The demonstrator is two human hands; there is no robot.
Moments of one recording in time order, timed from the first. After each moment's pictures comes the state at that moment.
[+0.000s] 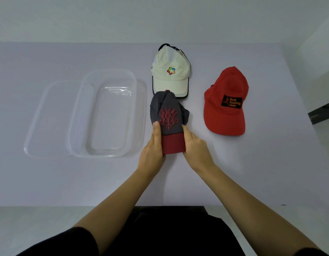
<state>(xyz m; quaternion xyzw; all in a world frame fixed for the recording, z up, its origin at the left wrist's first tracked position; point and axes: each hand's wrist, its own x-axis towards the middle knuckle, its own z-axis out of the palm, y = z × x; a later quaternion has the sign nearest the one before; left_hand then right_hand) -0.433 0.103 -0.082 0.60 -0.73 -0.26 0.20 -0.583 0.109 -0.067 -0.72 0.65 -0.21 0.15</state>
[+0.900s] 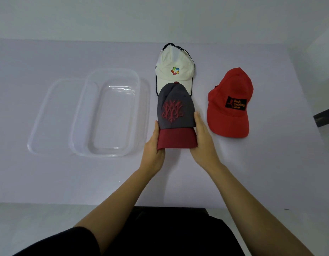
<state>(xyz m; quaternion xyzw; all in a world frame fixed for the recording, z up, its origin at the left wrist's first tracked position) -0.433 0.097 -0.064 0.60 -0.61 -0.43 0.30 -0.595 0.099 -0.056 -0.61 0.62 -0.35 0.34</state>
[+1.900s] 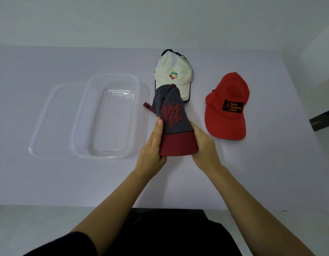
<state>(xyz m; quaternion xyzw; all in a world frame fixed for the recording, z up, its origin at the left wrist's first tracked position) -0.426 0.104 -0.051 0.50 -0.76 -0.21 0.35 -0.593 0.107 -0.035 -0.67 0.59 -0.37 0.24</state>
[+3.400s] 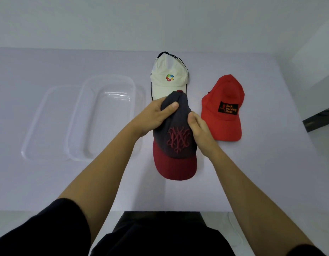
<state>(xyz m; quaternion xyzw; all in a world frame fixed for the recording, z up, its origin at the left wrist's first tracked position) -0.443 0.015 0.030 0.42 -0.60 -0.62 0.27 -0.603 0.067 -0.022 -0.47 0.53 -0.44 0.56</state>
